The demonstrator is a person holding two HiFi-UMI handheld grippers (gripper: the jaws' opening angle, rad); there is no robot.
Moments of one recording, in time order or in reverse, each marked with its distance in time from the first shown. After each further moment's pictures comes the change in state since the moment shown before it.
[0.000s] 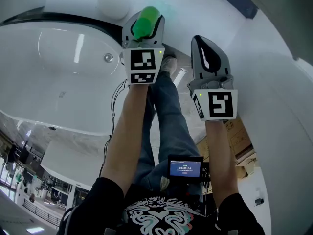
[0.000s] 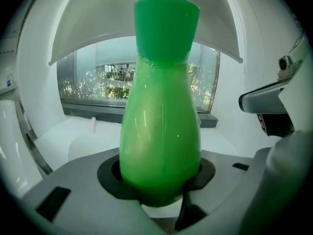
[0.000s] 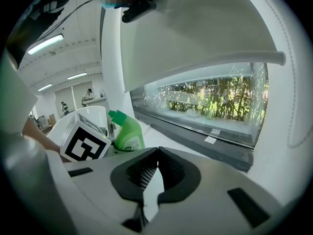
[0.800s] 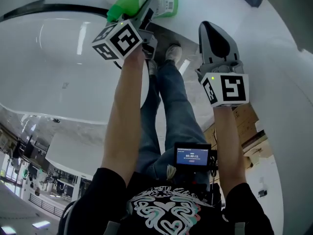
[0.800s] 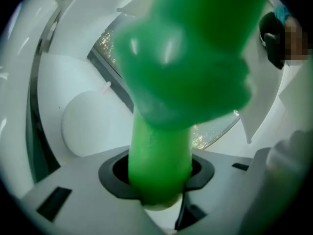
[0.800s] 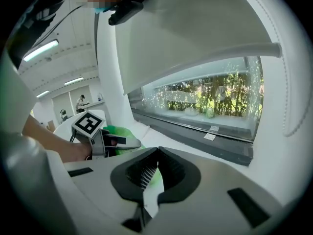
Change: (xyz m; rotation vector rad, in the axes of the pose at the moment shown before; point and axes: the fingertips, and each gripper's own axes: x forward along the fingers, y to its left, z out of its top) left arm -0.003 0.034 -0.001 -0.745 -0.077 -0.241; right arm -0.001 -0.003 -0.004 0.070 -0.018 -0.001
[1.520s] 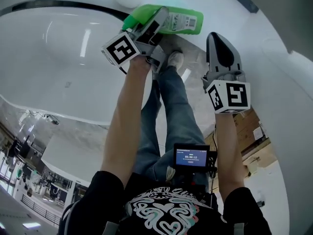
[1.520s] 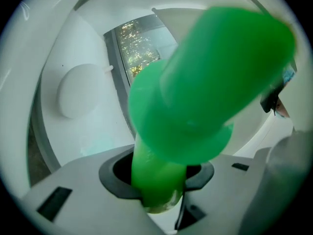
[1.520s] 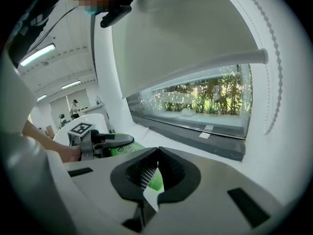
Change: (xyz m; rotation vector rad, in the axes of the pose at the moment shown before) left arm -0.031 -0.039 -0.005 -0.353 -0.065 -0.284; right arm -0.028 0.002 0.000 0.055 0.006 -0.029
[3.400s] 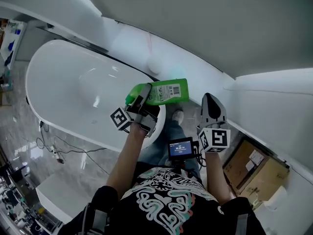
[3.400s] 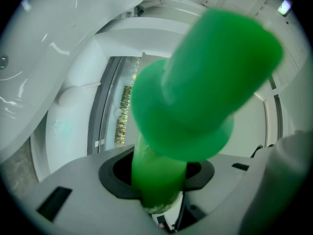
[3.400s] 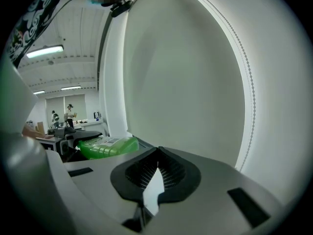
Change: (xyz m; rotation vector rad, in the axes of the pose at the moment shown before) left arm -0.171 -0.255 0.103 -0.461 -0.251 -0.232; right arm -0.152 0.096 0.205 -0.075 -0.182 -0.097
